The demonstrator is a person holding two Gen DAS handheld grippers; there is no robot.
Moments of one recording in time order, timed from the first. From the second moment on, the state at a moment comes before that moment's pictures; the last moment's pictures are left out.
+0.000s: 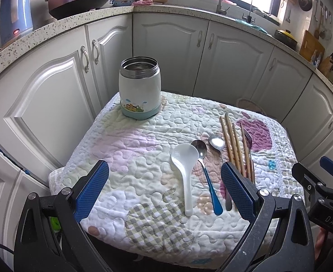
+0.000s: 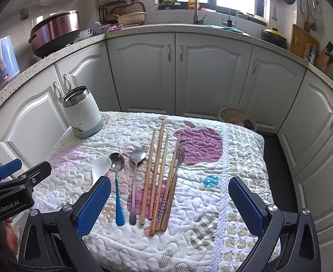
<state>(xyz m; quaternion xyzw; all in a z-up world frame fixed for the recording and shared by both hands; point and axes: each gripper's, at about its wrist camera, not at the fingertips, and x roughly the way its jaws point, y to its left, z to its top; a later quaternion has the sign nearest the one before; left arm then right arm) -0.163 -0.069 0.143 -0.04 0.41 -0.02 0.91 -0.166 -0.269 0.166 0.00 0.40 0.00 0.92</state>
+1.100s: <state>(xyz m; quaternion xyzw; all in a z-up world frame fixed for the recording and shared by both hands) -0.145 -0.051 0.123 -0.04 0.42 -0.02 0.91 -0.156 -0.267 0.138 0.00 0.43 0.02 0.90</state>
